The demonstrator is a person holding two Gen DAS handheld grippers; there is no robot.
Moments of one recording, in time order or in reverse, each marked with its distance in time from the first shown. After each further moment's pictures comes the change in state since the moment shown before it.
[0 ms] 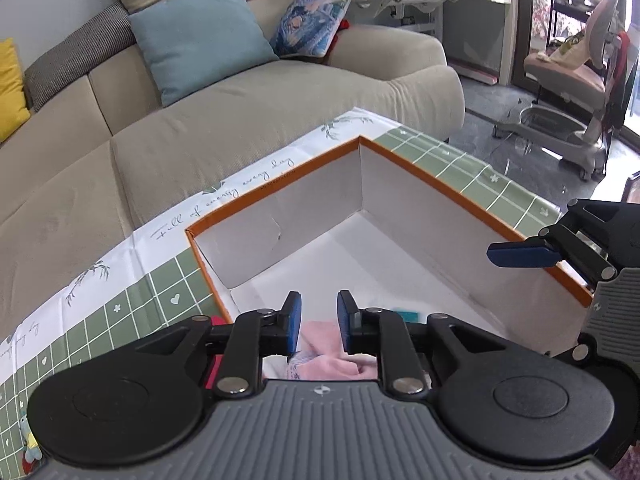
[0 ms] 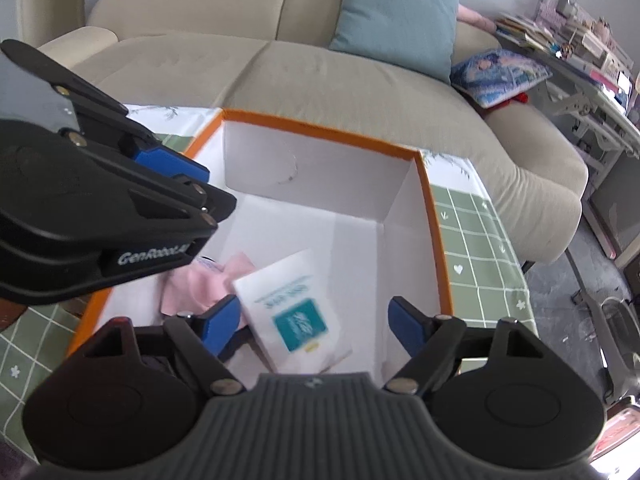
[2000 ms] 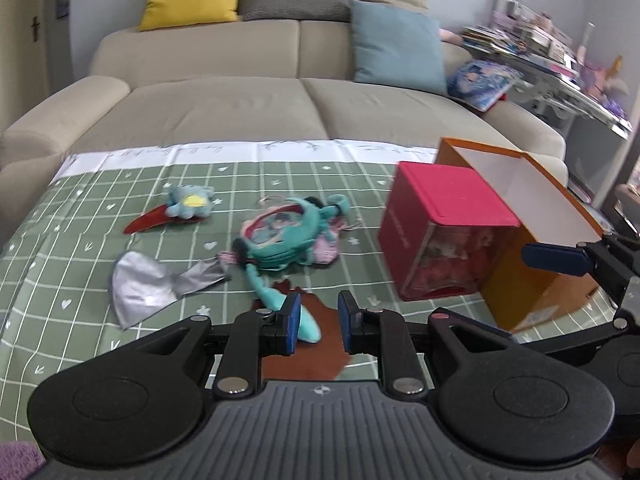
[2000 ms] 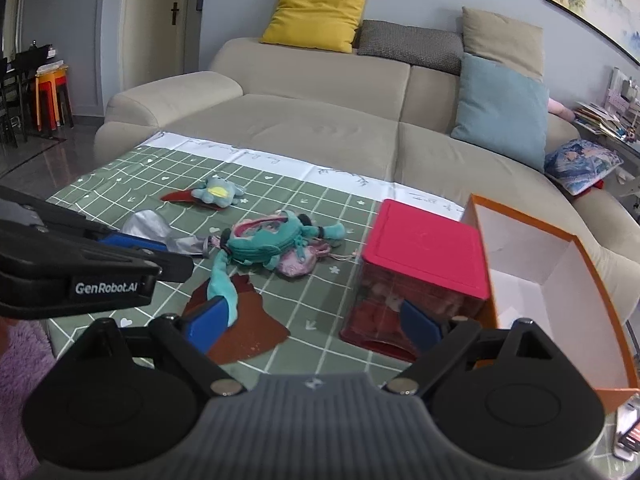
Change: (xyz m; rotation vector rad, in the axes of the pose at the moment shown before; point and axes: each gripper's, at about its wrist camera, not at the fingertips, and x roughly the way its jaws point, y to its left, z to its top) left arm -0.164 0.135 -0.236 -0.507 -0.111 0.171; right arm -0.099 0.233 -0.042 -0.105 -0.239 0.199
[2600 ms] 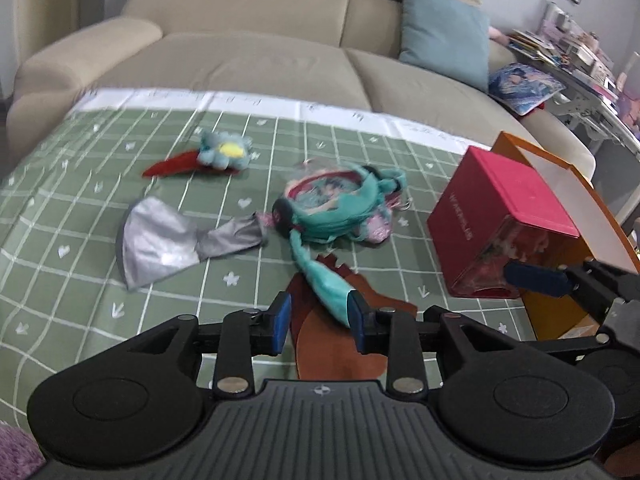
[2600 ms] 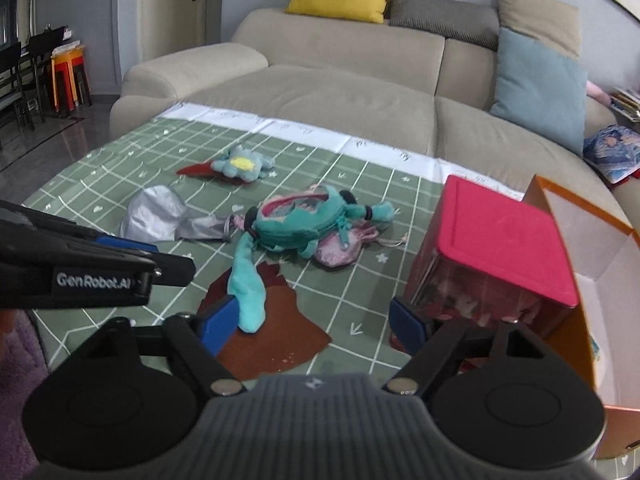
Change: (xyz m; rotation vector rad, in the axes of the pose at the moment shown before) left arm 0.041 0.051 -0.009 -0.152 0.084 0.010; right arm 0.068 0.019 0.001 -0.012 0.089 0.080
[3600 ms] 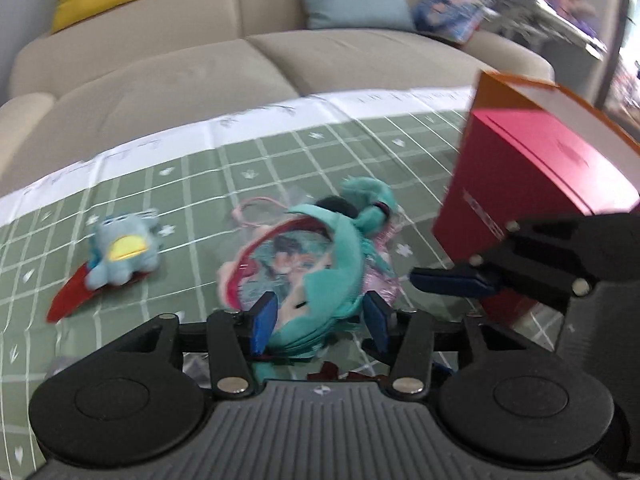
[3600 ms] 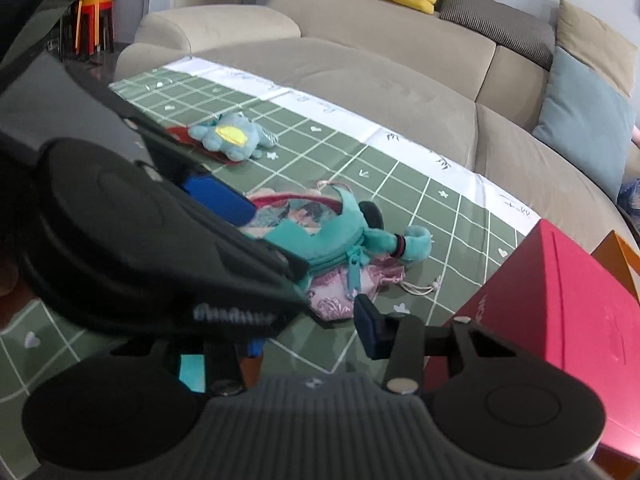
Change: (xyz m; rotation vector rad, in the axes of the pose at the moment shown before) left arm 0.119 -0.024 0.062 0.381 0.050 -0.086; right arm 0.115 -0.001 0.032 -0.184 0.050 0.005
